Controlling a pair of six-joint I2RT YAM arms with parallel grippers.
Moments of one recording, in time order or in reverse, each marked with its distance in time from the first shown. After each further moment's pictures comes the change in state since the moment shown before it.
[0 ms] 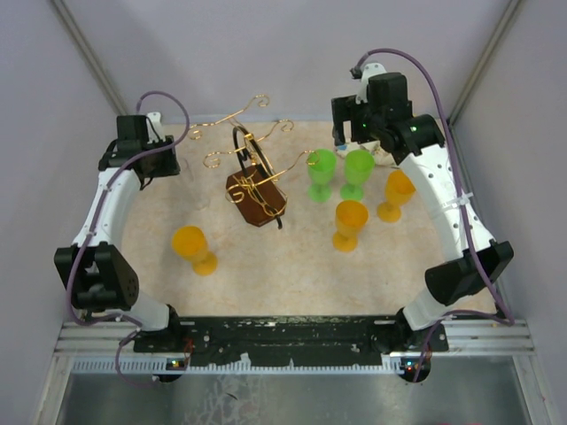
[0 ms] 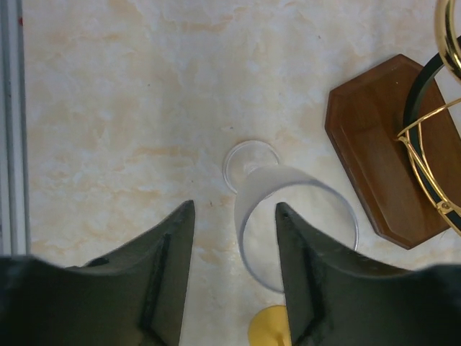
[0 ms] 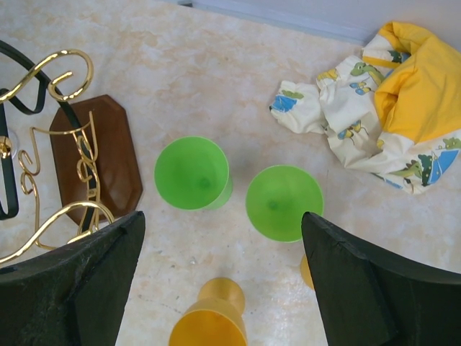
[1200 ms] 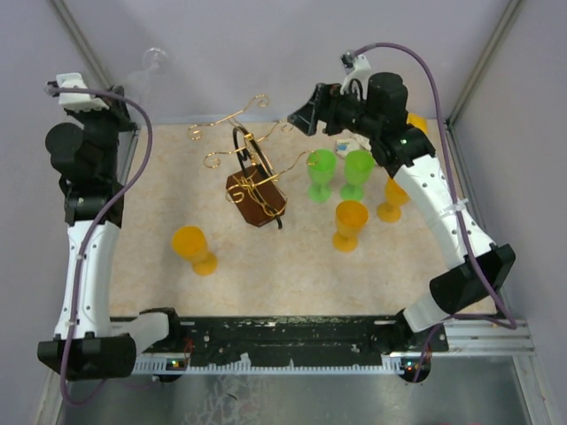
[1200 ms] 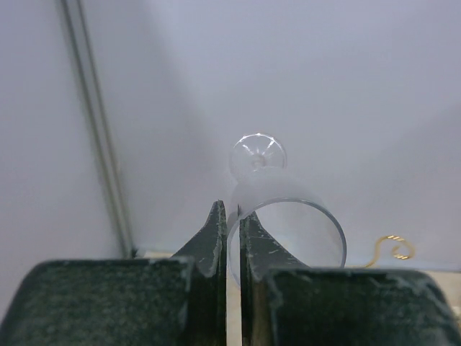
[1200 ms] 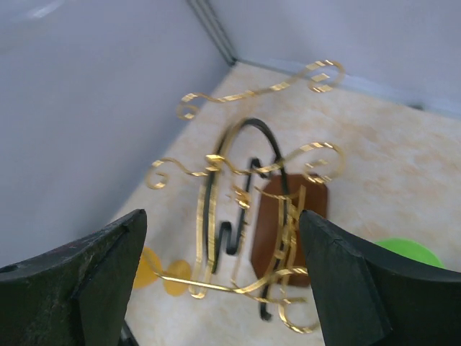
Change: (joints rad) left arm 0.004 -0.378 -0.047 0.668 -0.082 -0.015; right arm 0.041 -0.060 -0.169 0.433 -0.448 0.292
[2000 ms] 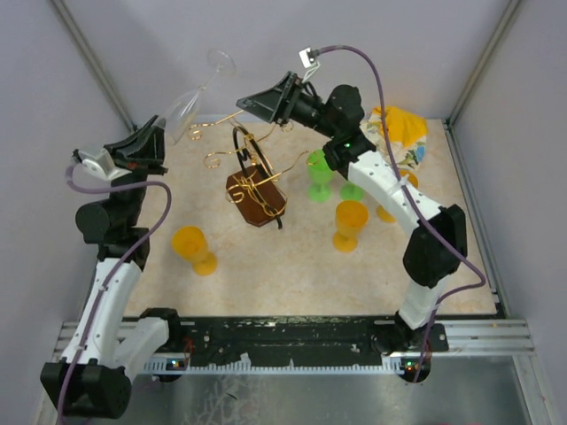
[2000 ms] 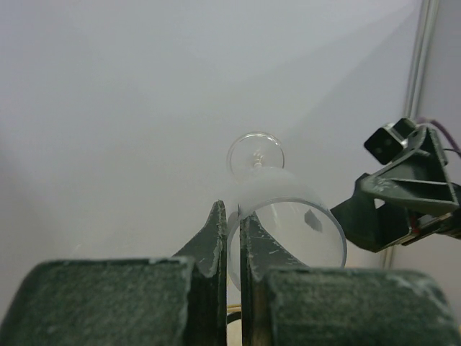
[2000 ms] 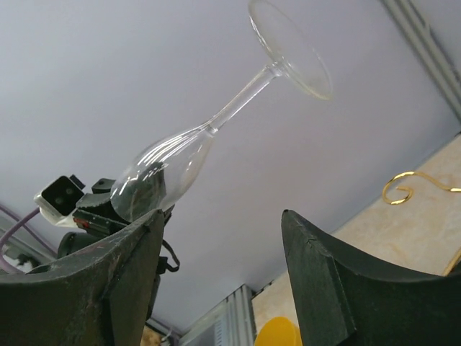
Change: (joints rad) left arm -0.103 -0.270 -0.563 0.778 0.310 -0.258; right arm 0.152 0.222 -0.041 0.877 -0.222 0.641
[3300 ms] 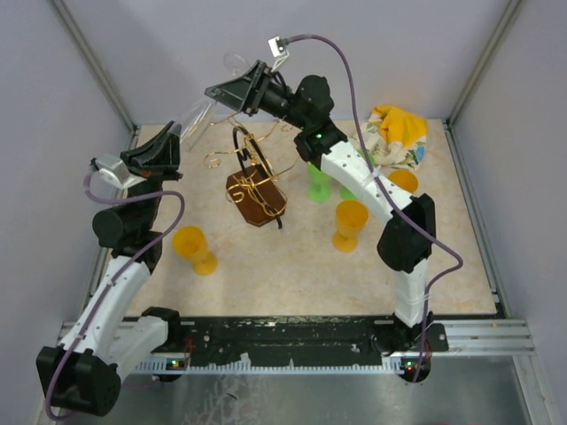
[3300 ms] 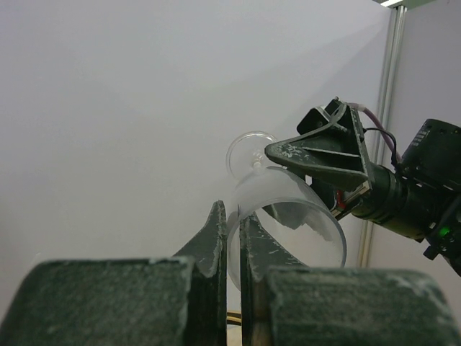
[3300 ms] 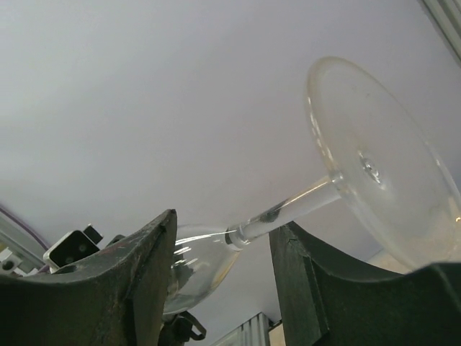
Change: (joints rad) left arm -0.135 0.030 -0.094 0.164 -0.066 0.016; right arm 0.114 0.216 0.309 -0.048 0.069 0.030
